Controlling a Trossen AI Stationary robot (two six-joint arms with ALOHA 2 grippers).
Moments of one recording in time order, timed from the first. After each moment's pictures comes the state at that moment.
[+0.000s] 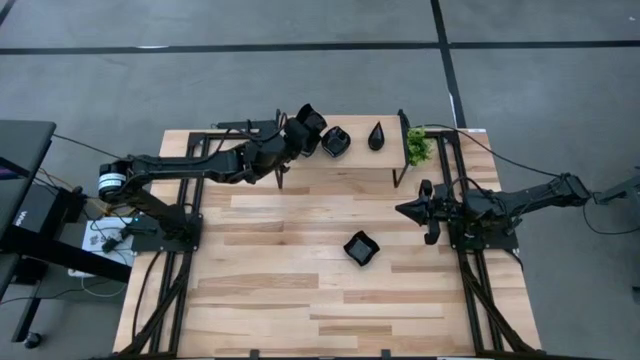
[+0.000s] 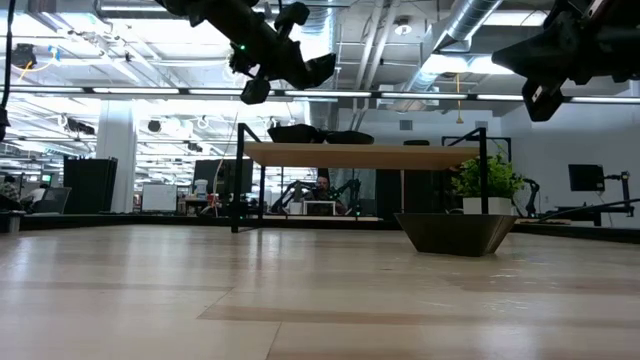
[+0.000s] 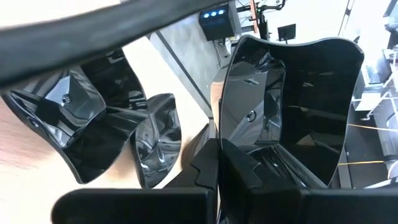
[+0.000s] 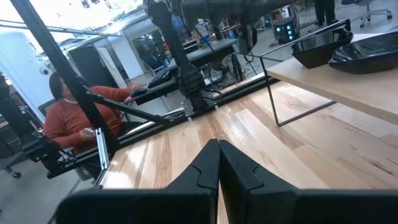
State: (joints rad) left arm 0.21 1.46 1.07 0.06 -0.56 -1.53; right arm 0.23 0.33 0.16 0.15 0.34 0.38
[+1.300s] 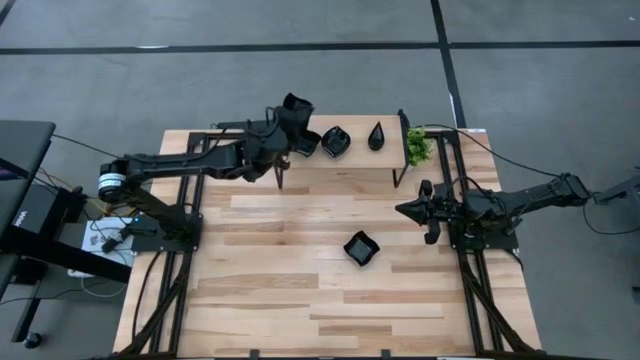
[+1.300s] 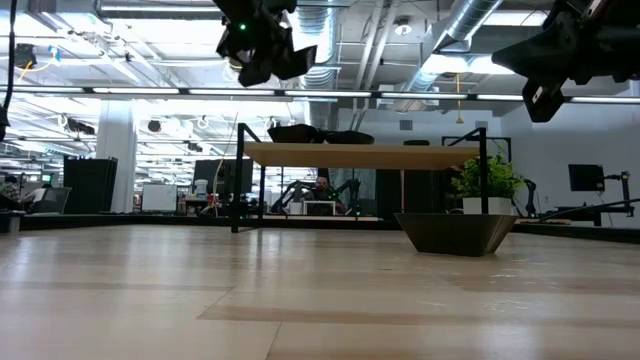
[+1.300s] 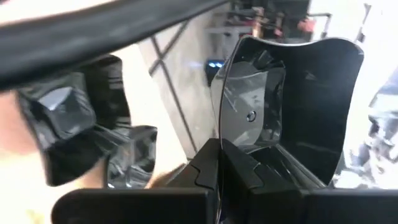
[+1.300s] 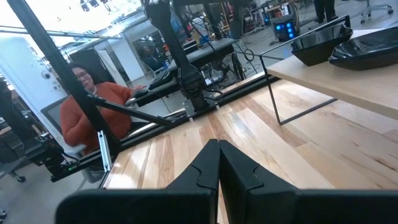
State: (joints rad) left arm 0.19 1.46 1.21 -0.16 -0.78 -1.84; right arm 0.23 0.33 0.16 0.15 0.34 0.41
